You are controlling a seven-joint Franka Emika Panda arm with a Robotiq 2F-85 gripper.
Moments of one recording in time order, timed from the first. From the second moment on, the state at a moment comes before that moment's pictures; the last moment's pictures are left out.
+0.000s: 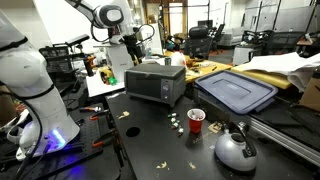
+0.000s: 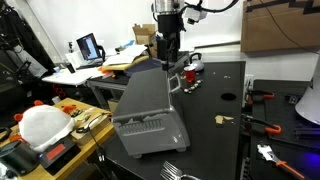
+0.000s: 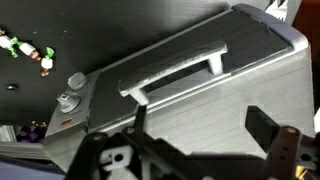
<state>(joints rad) 0.12 -0.26 0.17 -2.50 0.07 2.43 0.12</state>
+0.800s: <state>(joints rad) 0.01 -0.26 0.09 -2.51 -0.02 2.43 0.13</state>
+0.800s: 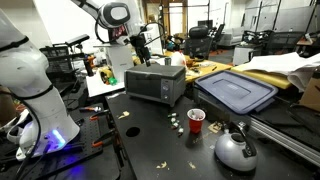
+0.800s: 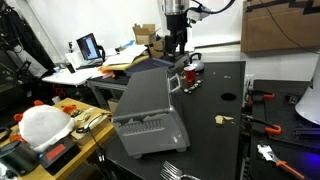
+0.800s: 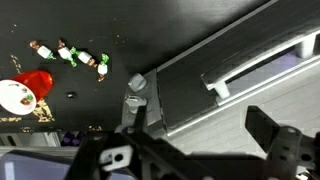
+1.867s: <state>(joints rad) -0.10 -0.23 0.00 -2.64 -0.11 2.47 0.17</state>
